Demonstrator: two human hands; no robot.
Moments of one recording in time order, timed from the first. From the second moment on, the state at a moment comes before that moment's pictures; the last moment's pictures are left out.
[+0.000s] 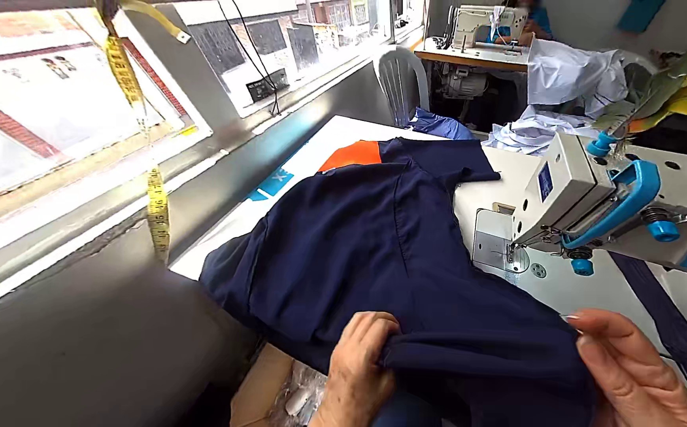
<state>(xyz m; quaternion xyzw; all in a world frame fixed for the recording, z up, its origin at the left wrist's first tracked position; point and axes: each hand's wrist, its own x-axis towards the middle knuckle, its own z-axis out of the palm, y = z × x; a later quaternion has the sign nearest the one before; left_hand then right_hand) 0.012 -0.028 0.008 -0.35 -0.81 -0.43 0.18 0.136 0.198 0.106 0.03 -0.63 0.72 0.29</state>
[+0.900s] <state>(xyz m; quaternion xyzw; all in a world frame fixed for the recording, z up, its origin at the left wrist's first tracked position) -0.203 0.074 0.309 -0.37 -0.84 -0.15 0.38 -0.007 0.165 0.109 0.08 -0.58 0.81 0.01</state>
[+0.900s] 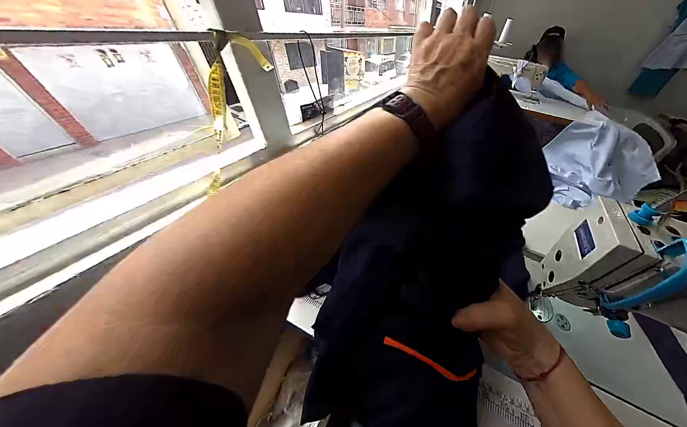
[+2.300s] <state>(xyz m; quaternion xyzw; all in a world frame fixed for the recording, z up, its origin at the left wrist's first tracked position) -0.161 0.042 0.230 -0.45 -0.80 -0.37 -0.08 0.057 0.127 0.059 0.26 -0.19 0.94 0.08</state>
